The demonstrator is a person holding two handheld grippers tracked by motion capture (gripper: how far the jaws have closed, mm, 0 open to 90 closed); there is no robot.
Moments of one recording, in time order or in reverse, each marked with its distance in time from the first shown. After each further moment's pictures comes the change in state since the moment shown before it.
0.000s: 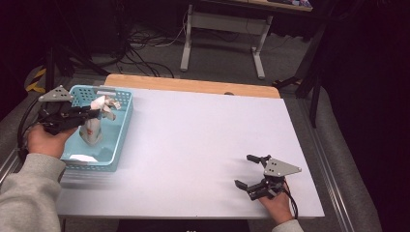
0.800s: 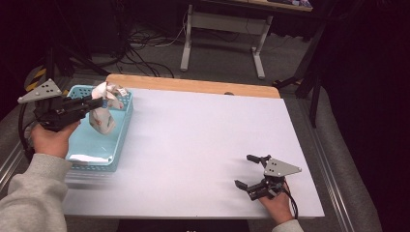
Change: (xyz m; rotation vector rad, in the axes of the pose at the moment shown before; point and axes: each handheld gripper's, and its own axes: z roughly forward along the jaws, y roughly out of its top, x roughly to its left) left arm -0.017 0.014 -0.012 -0.278 -0.116 -0.038; right arm 0.000 0.000 0.000 -0.001 0.002 -0.001
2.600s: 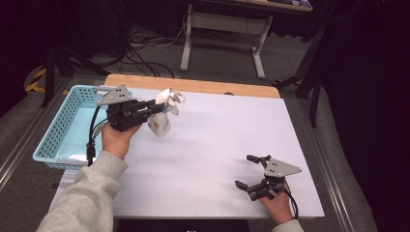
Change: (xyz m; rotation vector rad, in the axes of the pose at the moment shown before) left arm -0.081 0.005 0.118 -0.036 -0.236 0.072; right arm 0.000 0.000 -0.001 -0.008 0.011 -0.003
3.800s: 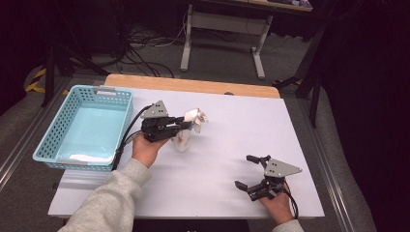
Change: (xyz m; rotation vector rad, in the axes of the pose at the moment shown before) left arm -0.025 -0.034 0.072 0.120 -0.087 0.019; right arm 0.001 0.000 0.000 -0.001 0.006 -0.003
